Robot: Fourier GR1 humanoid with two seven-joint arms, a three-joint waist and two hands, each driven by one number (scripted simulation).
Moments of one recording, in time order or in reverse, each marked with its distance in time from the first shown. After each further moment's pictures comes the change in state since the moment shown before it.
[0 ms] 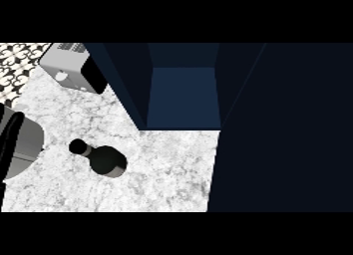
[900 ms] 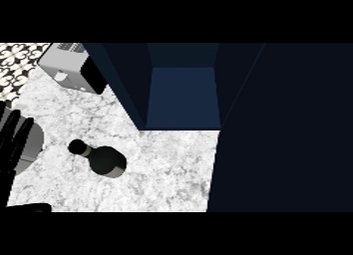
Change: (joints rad) left arm 0.122 -0.015 0.229 0.214 0.278 -0.218 -0.154; right arm 0.042 0.006 0.015 -0.004 0.001 0.006 -0.026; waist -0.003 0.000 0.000
